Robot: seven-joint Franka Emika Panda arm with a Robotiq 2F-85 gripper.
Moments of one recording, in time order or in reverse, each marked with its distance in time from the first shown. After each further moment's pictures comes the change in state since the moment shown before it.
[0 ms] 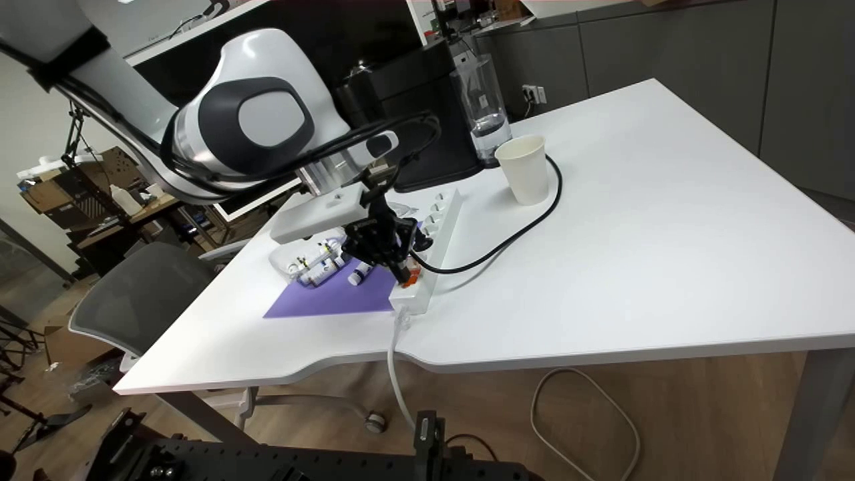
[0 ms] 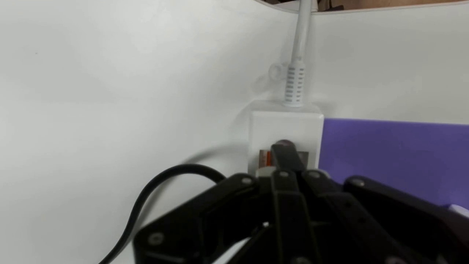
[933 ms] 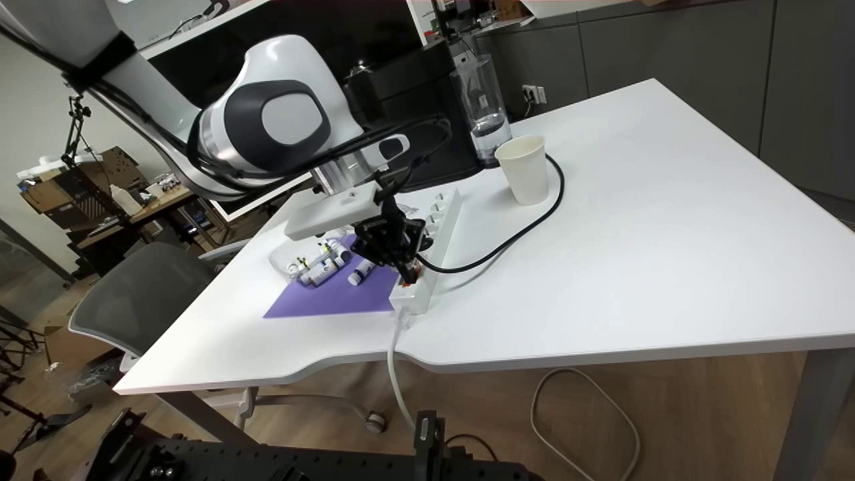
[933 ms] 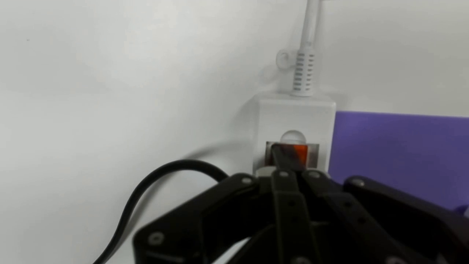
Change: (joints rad) arm -0.013 0.061 0.017 0.073 0.008 -0.050 -0.010
